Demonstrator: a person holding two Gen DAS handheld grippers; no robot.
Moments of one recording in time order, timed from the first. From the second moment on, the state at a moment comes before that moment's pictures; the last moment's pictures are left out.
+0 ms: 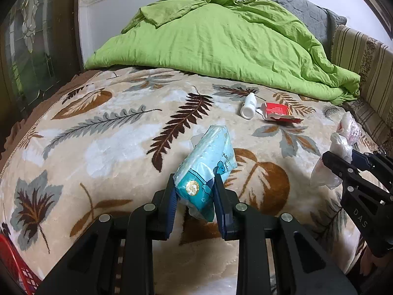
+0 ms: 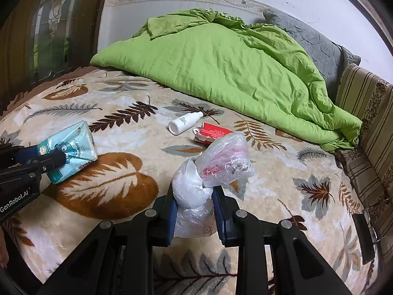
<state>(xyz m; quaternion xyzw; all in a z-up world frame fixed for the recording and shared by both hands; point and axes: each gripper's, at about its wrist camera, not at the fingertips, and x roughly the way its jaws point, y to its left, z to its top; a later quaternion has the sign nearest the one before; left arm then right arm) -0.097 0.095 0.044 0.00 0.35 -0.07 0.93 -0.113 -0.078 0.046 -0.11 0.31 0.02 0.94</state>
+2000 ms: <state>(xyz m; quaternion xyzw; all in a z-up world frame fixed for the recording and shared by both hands) -0.193 0.202 0.136 -0.07 0.30 -0.02 0.95 -0.144 0.003 0.098 -0.01 0.30 0.24 0.92</state>
